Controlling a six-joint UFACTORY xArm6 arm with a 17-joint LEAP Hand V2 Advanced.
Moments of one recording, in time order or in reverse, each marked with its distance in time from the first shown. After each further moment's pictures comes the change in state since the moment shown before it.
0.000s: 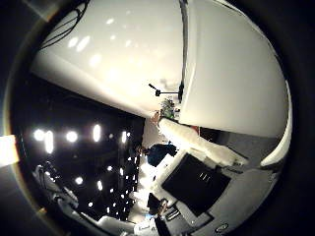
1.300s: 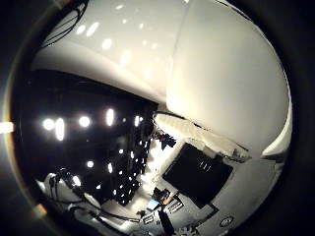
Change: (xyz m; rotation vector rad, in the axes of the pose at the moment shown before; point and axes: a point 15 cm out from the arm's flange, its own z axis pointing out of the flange) arm -0.168 0.023 0.038 -0.219 -0.016 -0.219
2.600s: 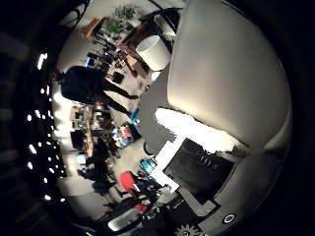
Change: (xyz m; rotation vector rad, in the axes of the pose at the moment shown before) arm -0.102 -0.037 0.195 -0.617 1.160 -0.580
